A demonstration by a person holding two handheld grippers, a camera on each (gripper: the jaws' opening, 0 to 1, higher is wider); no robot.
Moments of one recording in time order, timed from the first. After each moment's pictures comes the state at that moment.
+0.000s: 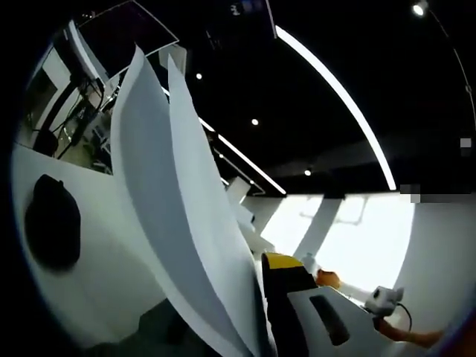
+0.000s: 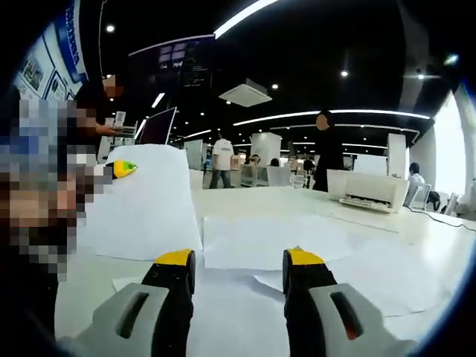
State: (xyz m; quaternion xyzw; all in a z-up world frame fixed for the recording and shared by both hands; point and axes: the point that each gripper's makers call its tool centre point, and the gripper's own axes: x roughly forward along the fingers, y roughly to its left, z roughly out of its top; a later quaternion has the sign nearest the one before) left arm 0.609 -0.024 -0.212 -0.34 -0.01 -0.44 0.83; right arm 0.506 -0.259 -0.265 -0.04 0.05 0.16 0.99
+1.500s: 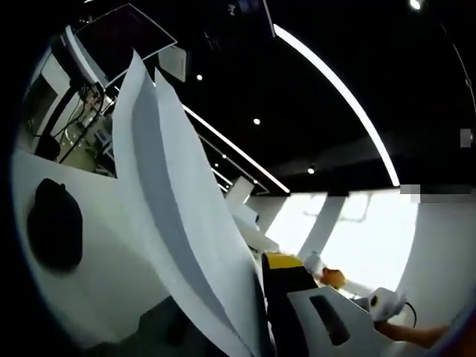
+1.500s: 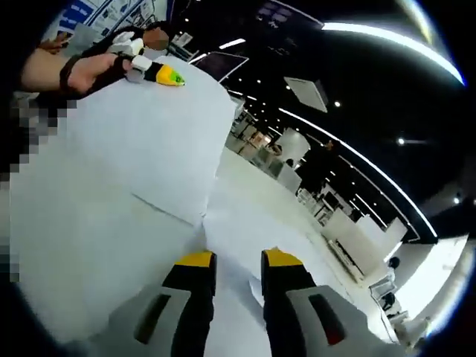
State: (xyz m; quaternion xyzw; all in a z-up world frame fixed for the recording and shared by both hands) left arm 0.617 -0.022 -0.217 -0.33 -0.02 -0.43 0.84; right arm 0.535 -0.243 -0.293 -0.37 0.08 0.17 0.91
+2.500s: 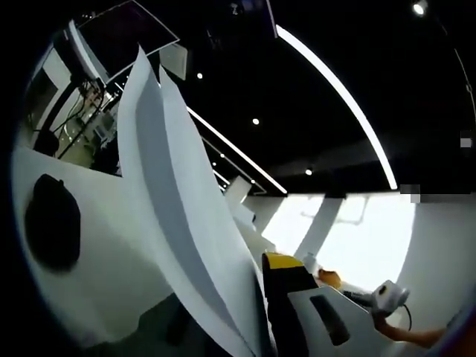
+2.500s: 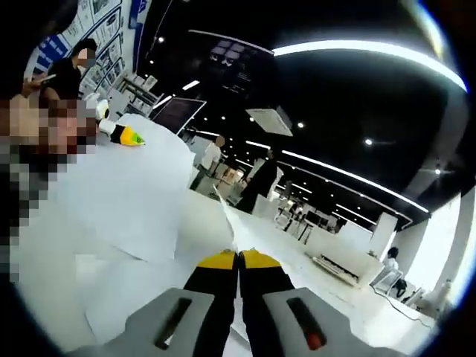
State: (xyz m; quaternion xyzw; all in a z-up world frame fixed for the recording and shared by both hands) left arm 0.611 -0.025 -0.214 -0.34 -0.01 -0.44 0.83; right arm 0.520 -0.259 -0.233 -0.25 -0.04 0.13 0.96
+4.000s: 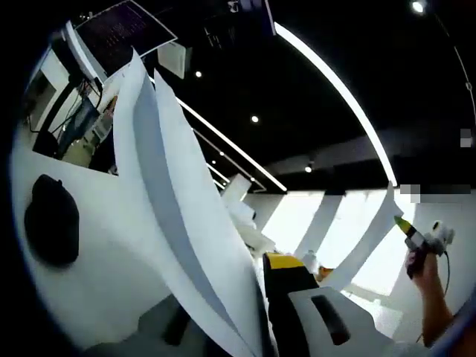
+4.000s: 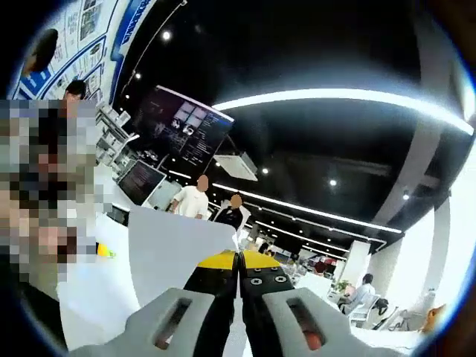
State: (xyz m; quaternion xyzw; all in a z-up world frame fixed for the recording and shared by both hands) left arm 0.602 -0.030 -0.212 -0.33 -0.01 -0.44 0.83; right arm 0.431 -0.245 -0.026 -0.24 -0.15 0.06 0.96
